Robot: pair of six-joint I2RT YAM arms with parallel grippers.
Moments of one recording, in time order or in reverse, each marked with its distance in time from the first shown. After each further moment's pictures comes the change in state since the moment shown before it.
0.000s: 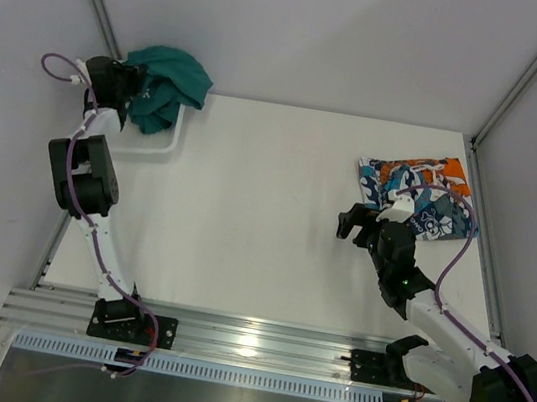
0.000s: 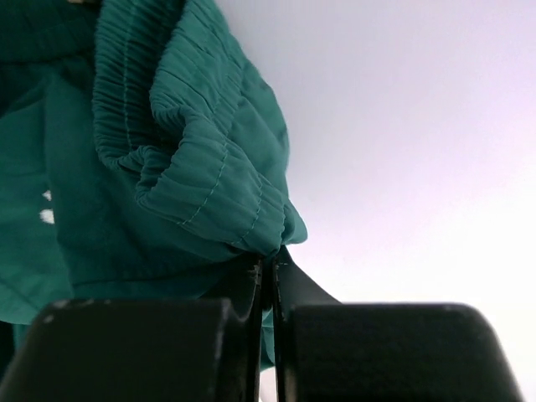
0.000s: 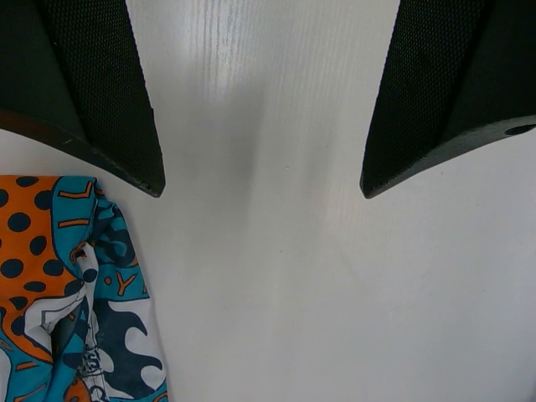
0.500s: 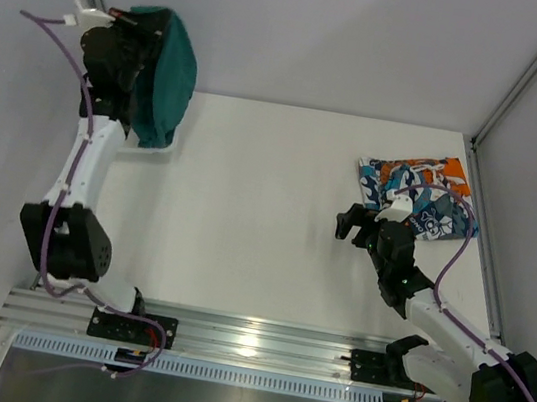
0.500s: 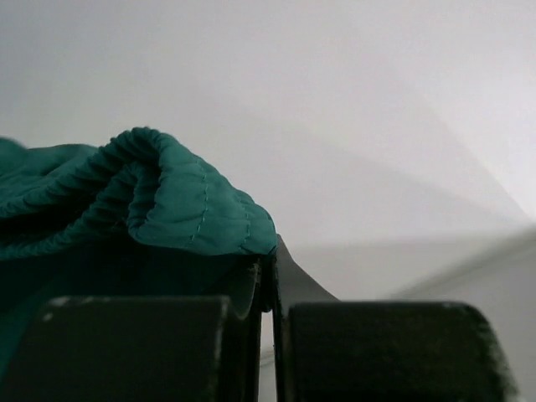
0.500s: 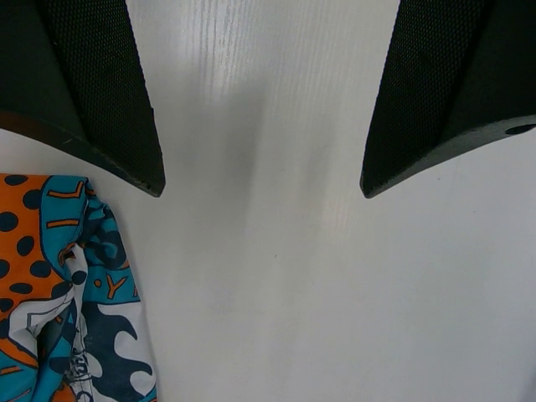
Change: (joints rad) left arm -0.169 -0.528 -0.134 0.008 -0.016 0.154; right arm 0.000 0.011 0.000 0.005 -0.020 0.000
